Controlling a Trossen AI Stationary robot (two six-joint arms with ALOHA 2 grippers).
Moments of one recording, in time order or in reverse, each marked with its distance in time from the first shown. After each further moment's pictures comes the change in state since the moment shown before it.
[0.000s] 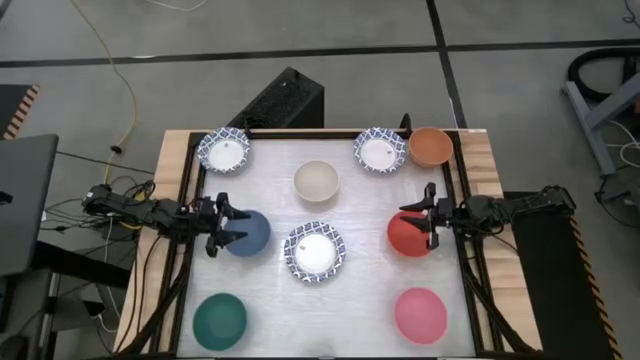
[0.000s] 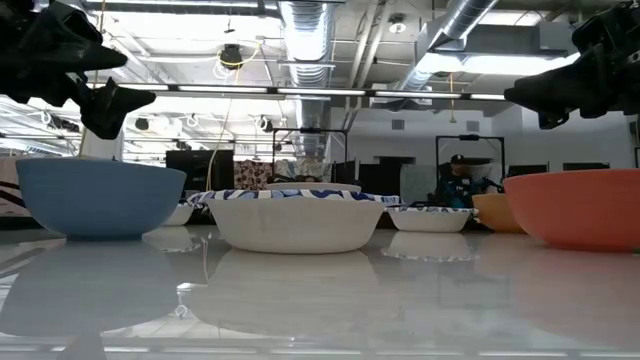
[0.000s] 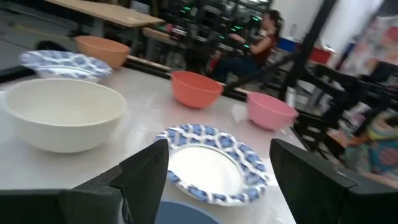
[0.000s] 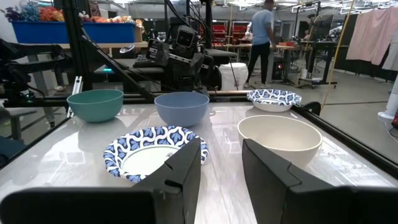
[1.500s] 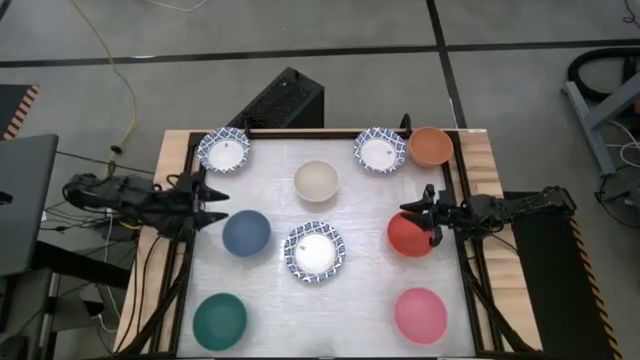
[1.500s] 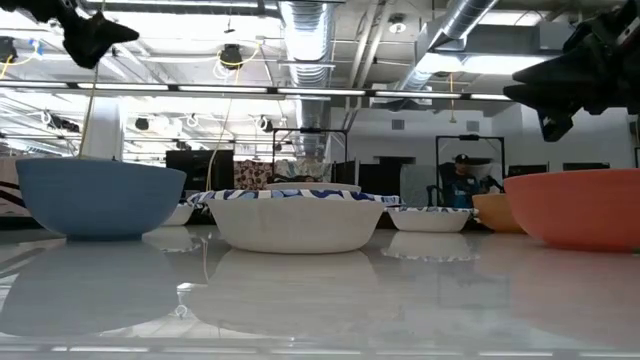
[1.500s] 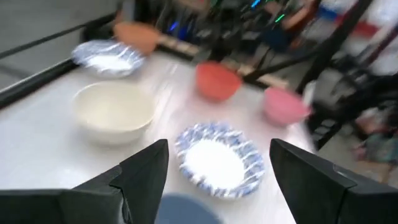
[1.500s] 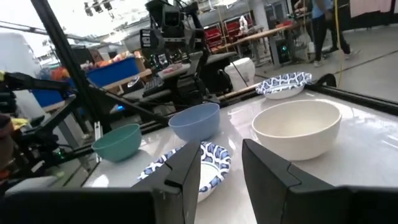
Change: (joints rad) left arm 0.000 0.262 0.609 -0.605 -0.071 -0.114; right arm -0.014 -0.002 0.000 0.049 0.001 0.321
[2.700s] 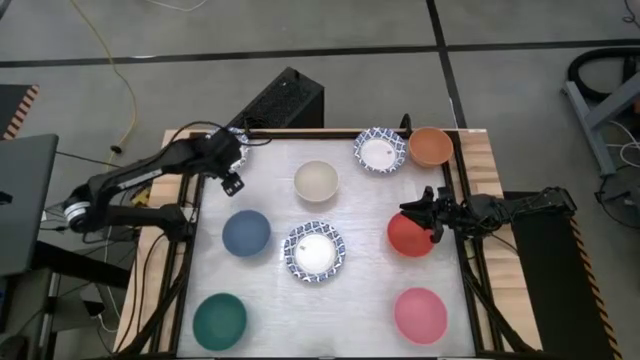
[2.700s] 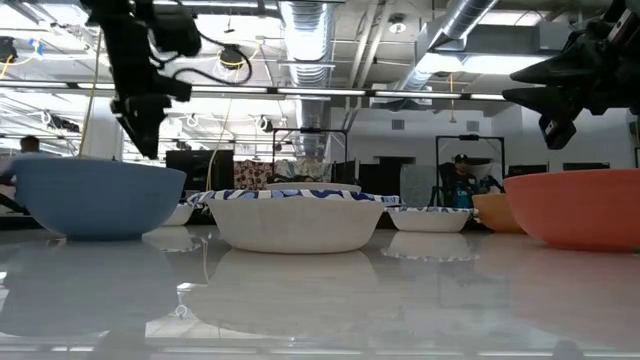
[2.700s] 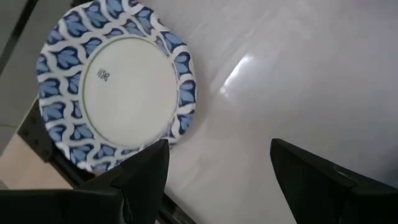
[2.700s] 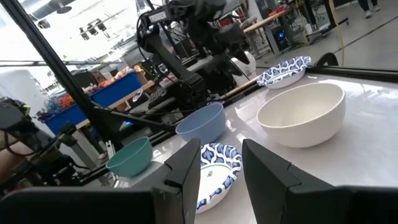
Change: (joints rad) left arm 0.941 0.841 0.229 -0.322 0.123 0.452; right arm -0.006 0.000 0.000 -0.001 0.007 0.172
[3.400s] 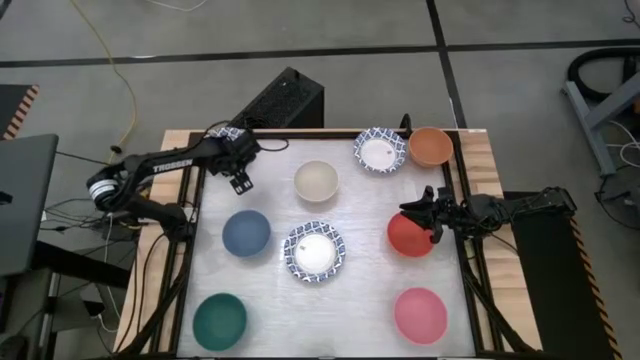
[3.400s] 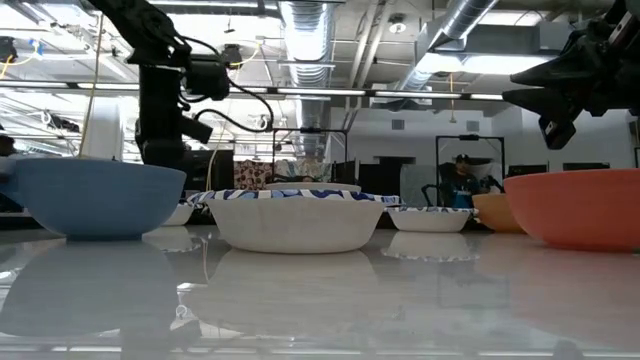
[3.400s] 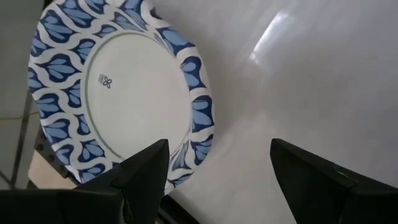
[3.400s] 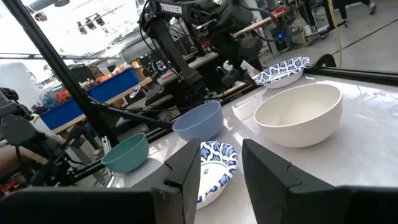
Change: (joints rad) left arm 0.002 0.269 -0.003 0.114 -0.135 0.074; right arm 0.000 0.000 0.000 -0.011 0.000 -0.025
